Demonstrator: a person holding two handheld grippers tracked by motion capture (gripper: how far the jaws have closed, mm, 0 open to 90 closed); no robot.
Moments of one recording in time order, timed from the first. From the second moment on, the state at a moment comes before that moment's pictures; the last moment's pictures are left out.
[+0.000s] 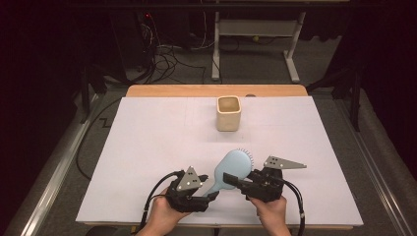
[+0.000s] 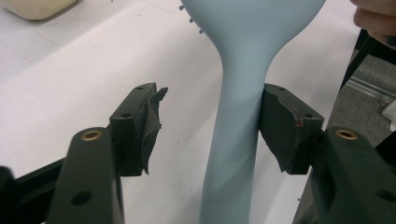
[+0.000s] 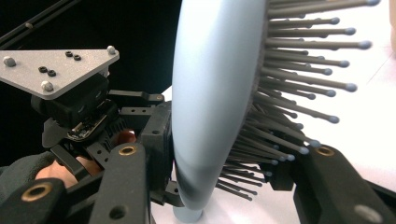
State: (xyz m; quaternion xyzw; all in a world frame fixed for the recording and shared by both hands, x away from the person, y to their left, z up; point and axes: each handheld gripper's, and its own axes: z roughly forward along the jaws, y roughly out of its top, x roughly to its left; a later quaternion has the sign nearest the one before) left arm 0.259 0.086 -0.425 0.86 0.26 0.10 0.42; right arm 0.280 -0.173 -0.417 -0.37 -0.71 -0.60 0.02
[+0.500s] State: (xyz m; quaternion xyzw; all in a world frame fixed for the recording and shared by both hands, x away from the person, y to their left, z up) left arm 0.262 0.110 -0.422 0.84 0.28 0.10 0.45; right arm 0.282 -0.182 -0.411 -0.38 -0.72 -0.59 0.02
